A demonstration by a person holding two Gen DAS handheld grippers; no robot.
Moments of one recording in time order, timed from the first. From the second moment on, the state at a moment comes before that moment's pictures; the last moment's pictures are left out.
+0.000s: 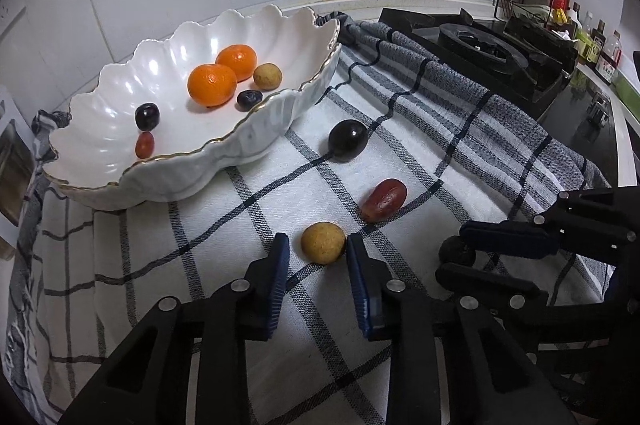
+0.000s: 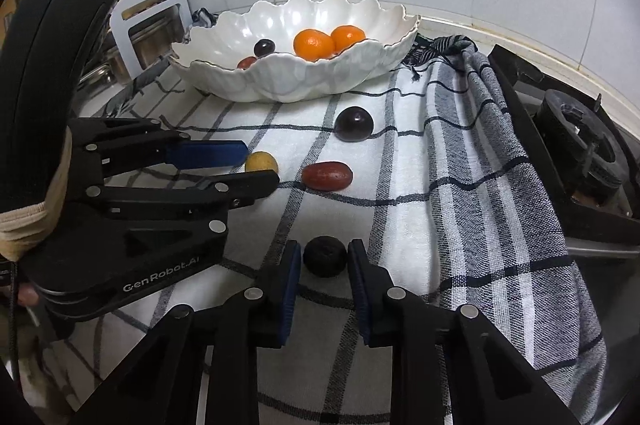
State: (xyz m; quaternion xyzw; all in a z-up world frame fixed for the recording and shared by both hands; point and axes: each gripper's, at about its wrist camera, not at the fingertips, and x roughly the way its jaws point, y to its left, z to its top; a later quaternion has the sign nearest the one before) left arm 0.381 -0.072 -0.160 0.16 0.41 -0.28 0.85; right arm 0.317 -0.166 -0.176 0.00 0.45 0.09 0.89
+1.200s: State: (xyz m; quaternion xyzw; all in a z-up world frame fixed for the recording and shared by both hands) left arm 0.345 -0.035 -0.097 0.07 0.37 -0.20 0.90; right arm 0.308 -0.172 -0.113 0.01 0.38 0.10 0.92
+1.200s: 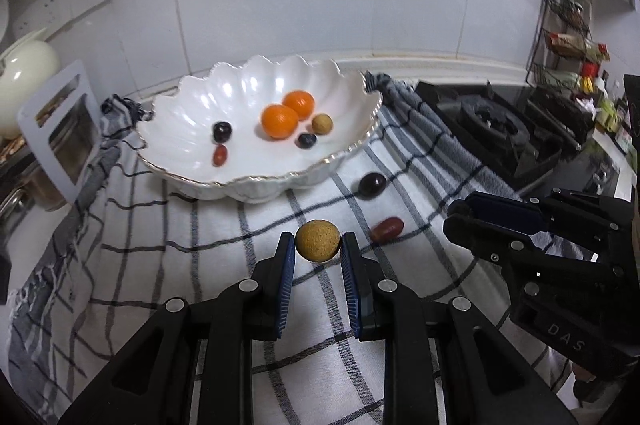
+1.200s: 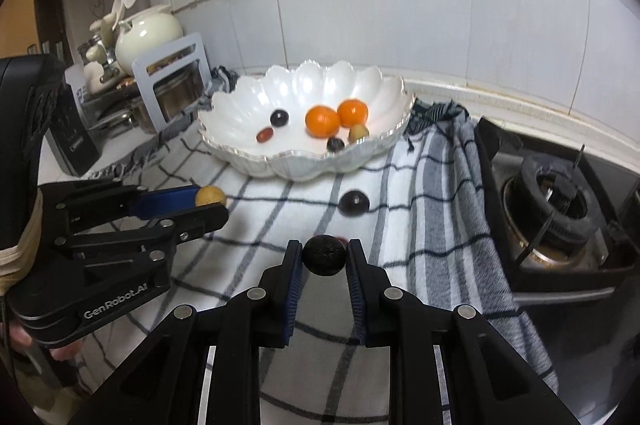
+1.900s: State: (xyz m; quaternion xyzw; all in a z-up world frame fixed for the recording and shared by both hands) left arm 0.361 -0.018 -0.037 0.05 0.31 -0.15 0.94; right arm 0.342 -0.161 -0.059 0.02 0.30 0.13 0.94
